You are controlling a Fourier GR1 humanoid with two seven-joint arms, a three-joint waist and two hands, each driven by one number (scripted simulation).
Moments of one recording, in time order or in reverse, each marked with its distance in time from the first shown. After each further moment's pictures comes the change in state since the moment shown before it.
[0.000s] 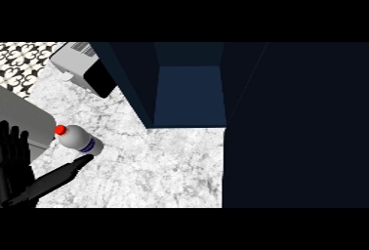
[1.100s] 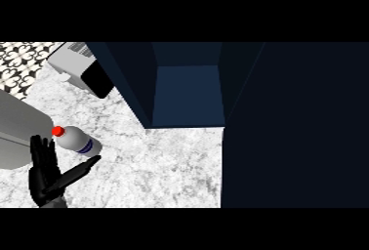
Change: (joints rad) left arm -0.233 0.057 0.247 0.865 0.229 -0.173 -0.608; right arm 0.186 -0.020 0.009 -0.020 0.023 0.088 -0.152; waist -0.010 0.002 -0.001
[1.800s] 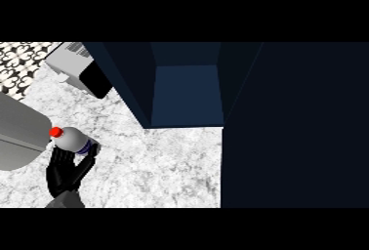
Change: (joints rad) left arm -0.191 0.050 0.085 0.461 0.090 -0.196 -0.278; right arm 0.070 0.000 0.001 -0.014 0.009 0.029 -0.050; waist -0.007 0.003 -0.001
